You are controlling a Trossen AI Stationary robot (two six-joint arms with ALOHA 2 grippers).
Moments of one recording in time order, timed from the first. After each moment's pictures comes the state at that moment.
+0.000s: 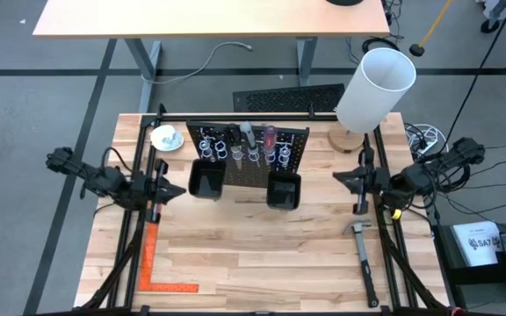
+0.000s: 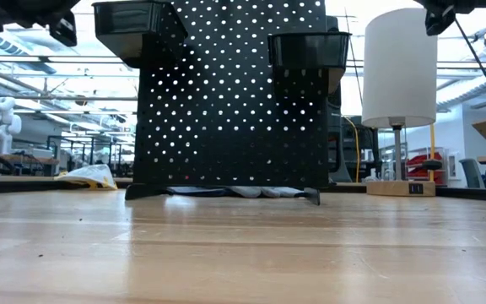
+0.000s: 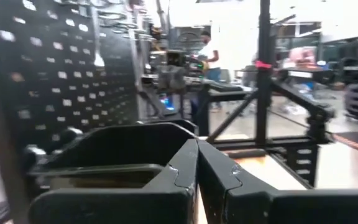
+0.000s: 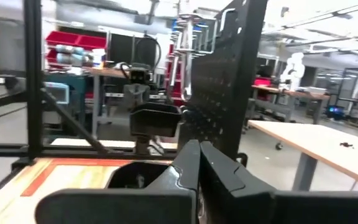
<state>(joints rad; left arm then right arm) -0.44 0.18 0.20 0.16 -0.35 0.13 0.48 0.41 0.33 0.30 0.66 -0.20</state>
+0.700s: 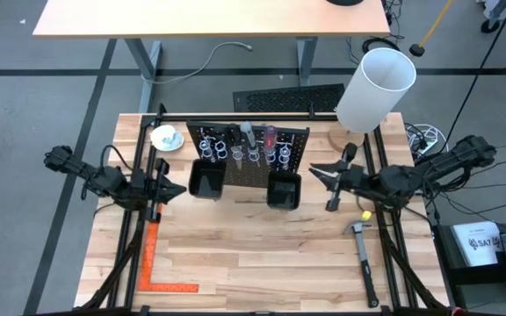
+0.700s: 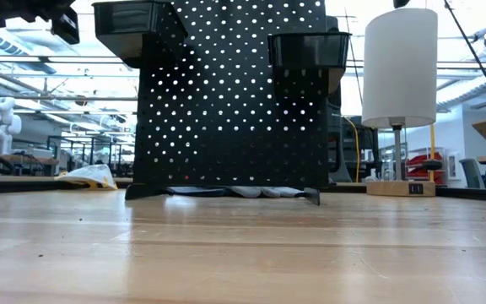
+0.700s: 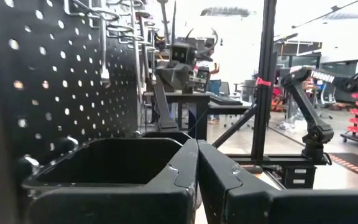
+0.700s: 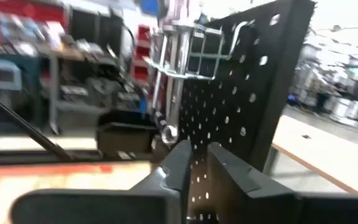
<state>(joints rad) -0.44 0.24 0.20 0.27 -0.36 0.08 0.37 0.86 0.60 0.42 0.71 -0.20</state>
